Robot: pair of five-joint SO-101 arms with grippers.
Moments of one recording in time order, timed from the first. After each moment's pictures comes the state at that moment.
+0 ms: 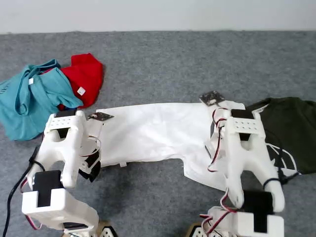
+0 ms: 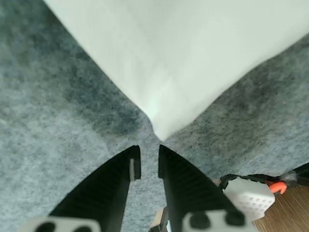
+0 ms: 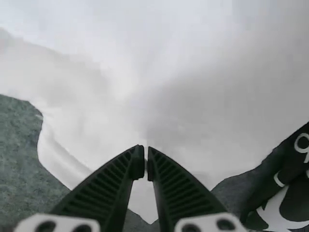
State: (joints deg) left arm -11.2 6.0 34.2 87.2 -27.6; right arm 2.2 -8.1 34.5 69.7 27.1
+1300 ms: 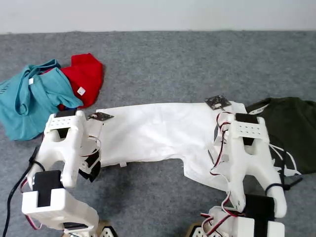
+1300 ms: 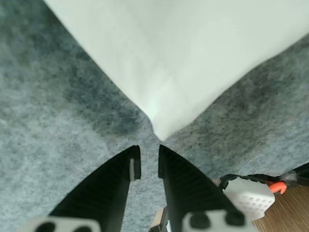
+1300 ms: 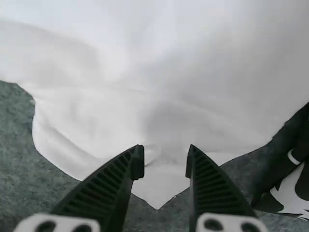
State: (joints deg) left arm -11.2 6.0 34.2 87.2 -27.6; right arm 5.0 -10.0 37.8 71.4 26.0
